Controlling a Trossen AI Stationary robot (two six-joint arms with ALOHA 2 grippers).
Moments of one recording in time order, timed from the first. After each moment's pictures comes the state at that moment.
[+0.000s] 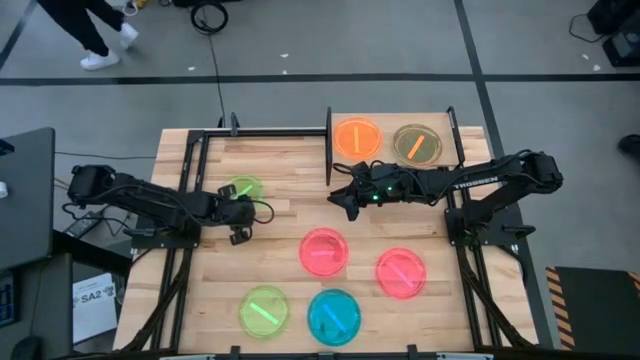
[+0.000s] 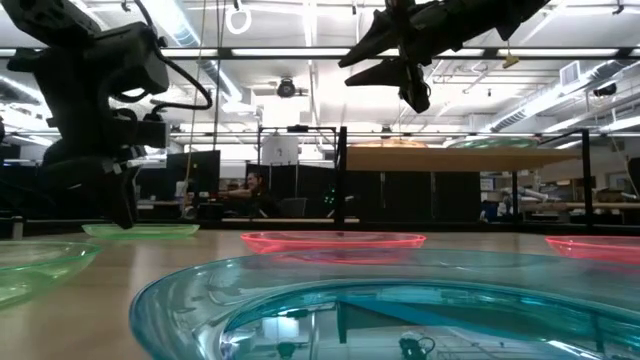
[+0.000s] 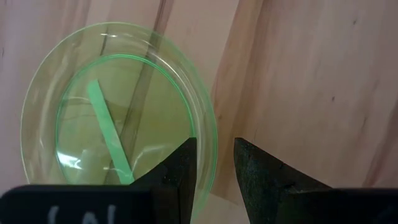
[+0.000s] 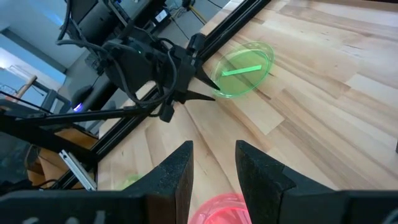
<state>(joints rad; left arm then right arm) -0.06 1.17 0.44 -0.53 -0.40 -0.25 -0.03 1.37 0.87 0.13 0.08 0.71</state>
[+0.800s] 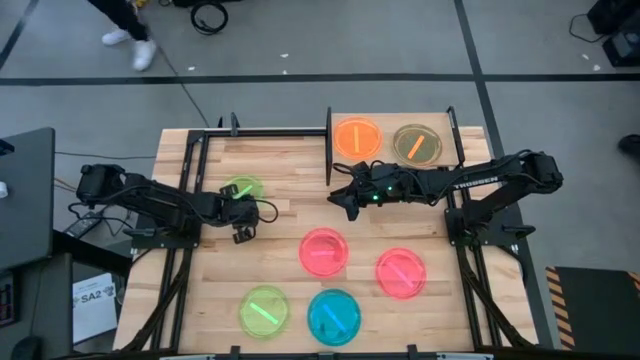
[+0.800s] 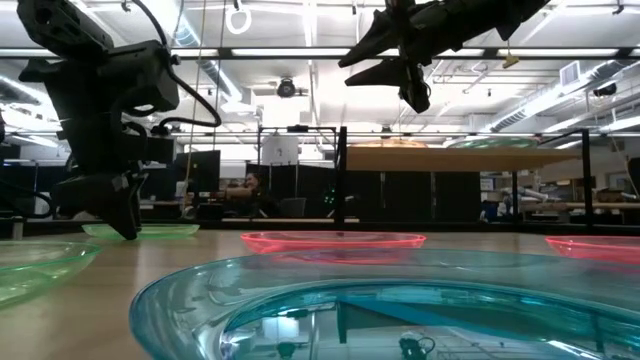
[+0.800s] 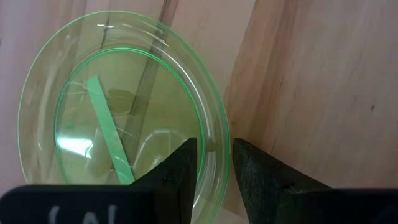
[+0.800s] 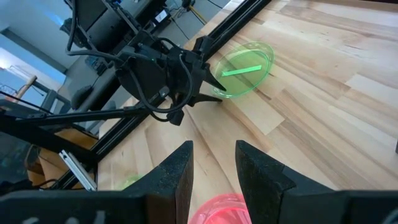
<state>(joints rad) -0.02 1.29 0.44 -0.48 -0.42 -0.25 -0.03 1.37 0.87 0.13 0.08 0.71</state>
